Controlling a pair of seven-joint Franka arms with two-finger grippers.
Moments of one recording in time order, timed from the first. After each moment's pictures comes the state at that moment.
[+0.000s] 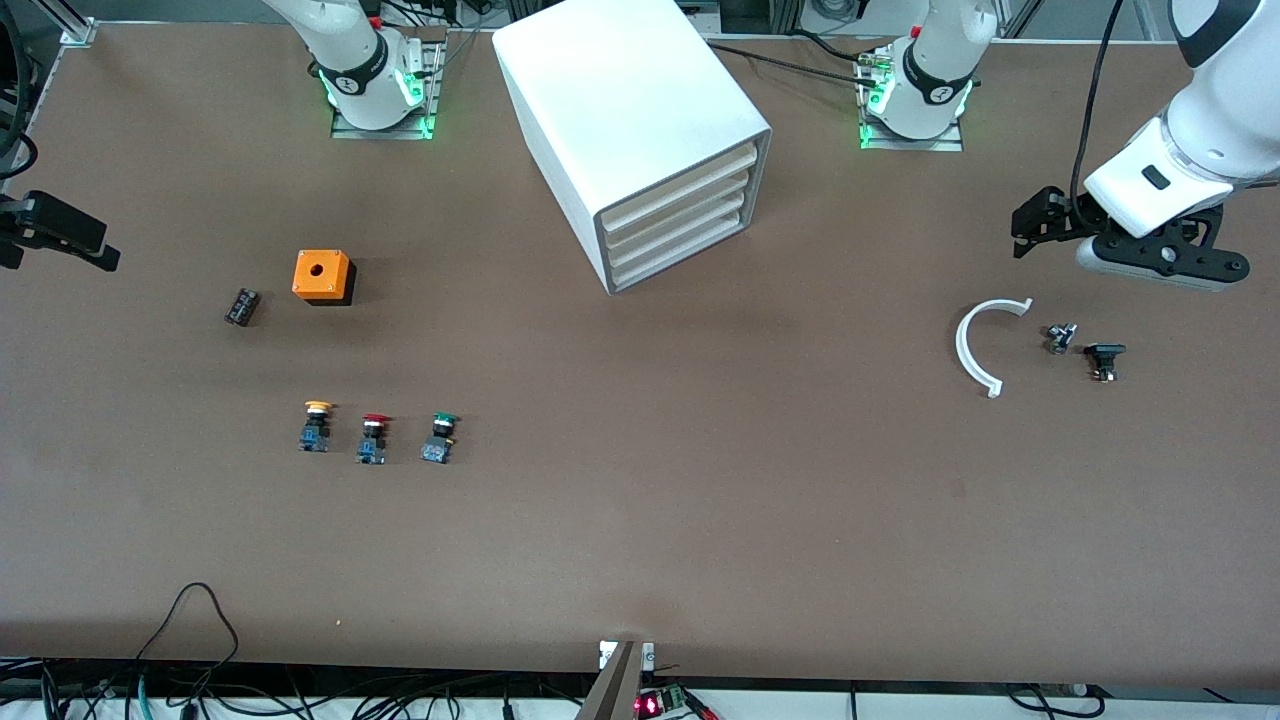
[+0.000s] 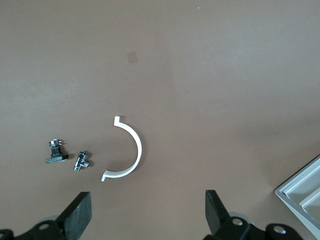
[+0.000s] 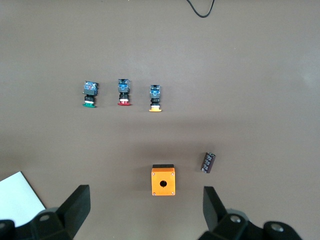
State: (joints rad) left arm -0.02 -0.06 -0.08 -1.77 0.02 1.69 0.09; right arm 0.03 0.17 -0.06 -1.28 0.01 1.44 -0.01
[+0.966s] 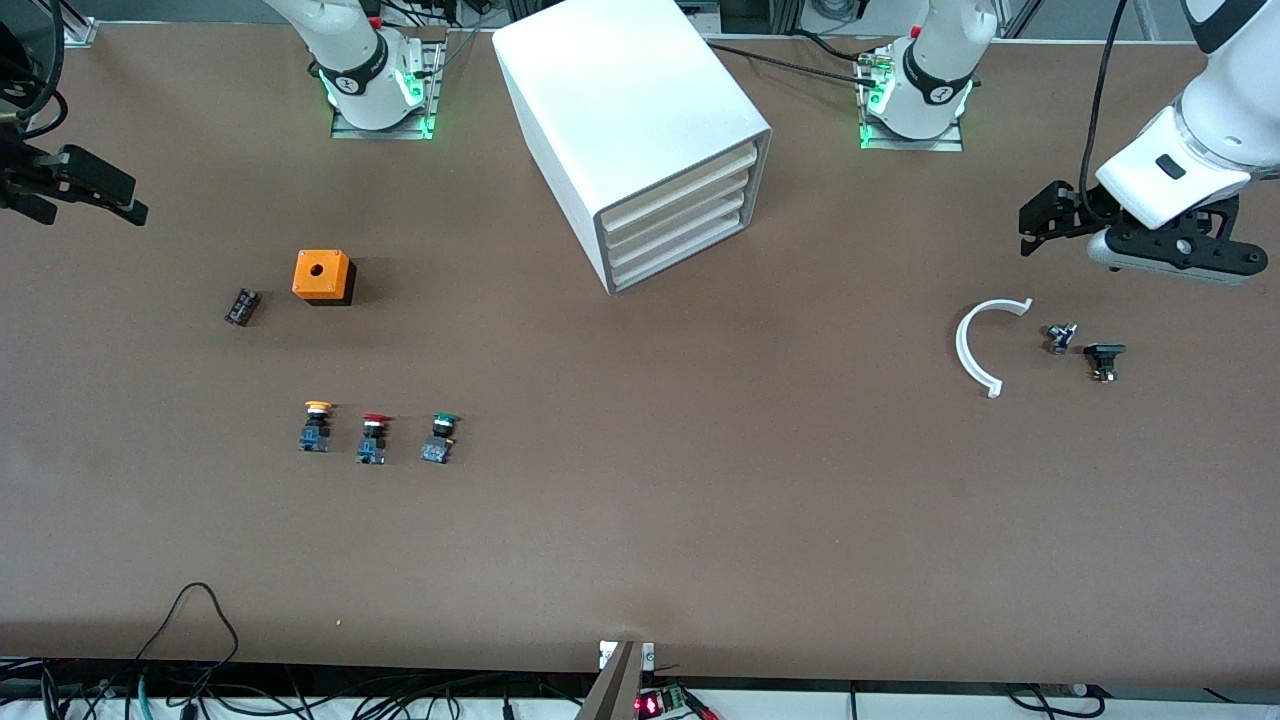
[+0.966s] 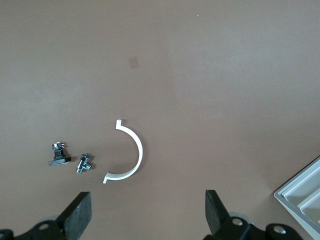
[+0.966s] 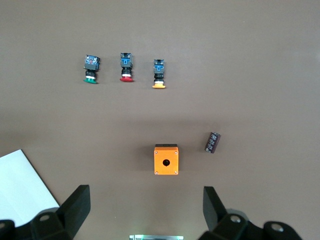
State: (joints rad) left arm -0.02 -0.06 -0.08 -1.74 0.02 1.68 0.09; right arm -0.01 0.02 -0.01 -1.49 0.01 1.46 -0.01
